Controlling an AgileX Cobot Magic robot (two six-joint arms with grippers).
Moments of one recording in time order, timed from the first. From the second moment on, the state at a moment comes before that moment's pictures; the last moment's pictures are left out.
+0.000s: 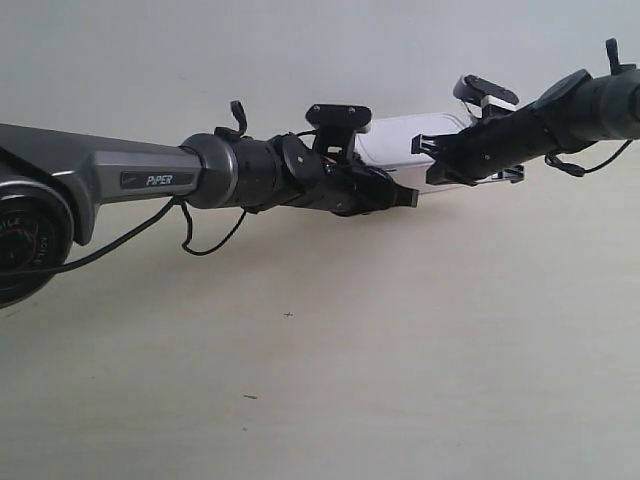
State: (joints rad) left arm -0.51 2.45 -1.83 -0.74 0.12 0.49; right arm 0.06 2.38 -1.72 0.90 0.51 -0.62
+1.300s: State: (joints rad) left arm -0.46 2.45 -1.83 -0.74 0.15 0.50; right arm 0.13 2.52 -1.97 0.83 0.48 -0.55
